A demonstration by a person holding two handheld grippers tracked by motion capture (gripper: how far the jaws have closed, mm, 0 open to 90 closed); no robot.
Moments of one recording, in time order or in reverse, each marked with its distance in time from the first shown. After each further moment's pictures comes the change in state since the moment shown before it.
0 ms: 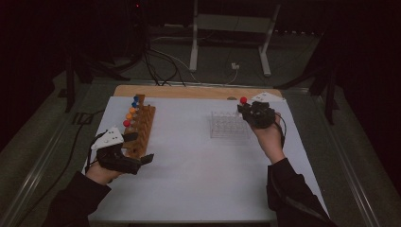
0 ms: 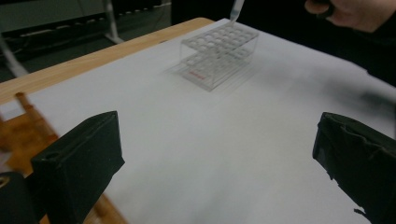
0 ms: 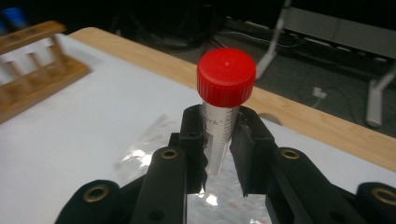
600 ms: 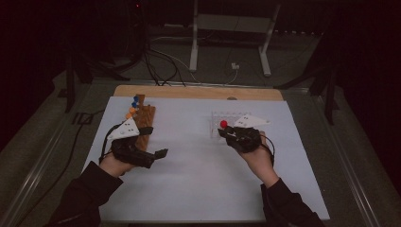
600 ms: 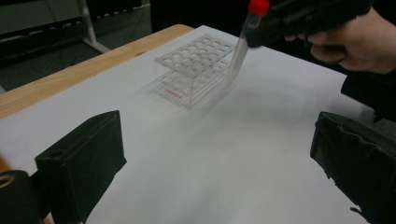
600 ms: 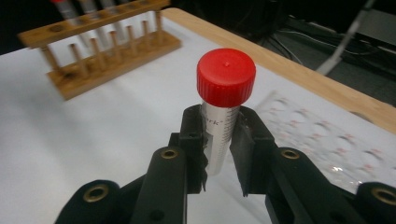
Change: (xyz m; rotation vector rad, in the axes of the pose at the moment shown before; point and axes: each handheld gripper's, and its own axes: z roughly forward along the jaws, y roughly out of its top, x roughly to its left) left arm -0.014 0.032 0.028 0.008 -0.074 0.035; right arm 0.071 -0.027 -0.025 0.019 0.212 -0.113
